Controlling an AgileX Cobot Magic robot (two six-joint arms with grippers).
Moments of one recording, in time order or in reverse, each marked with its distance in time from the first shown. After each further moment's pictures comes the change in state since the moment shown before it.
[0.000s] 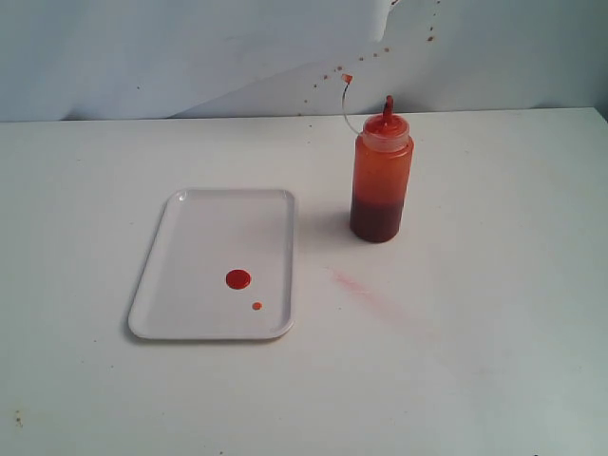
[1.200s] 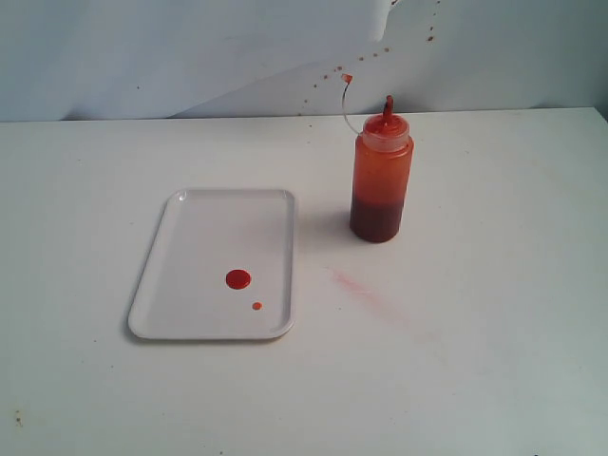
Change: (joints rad) left arm 0.000 0.000 0.000 0.000 0.000 0.000; right arm 0.000 0.002 0.222 0.033 0.139 0.000
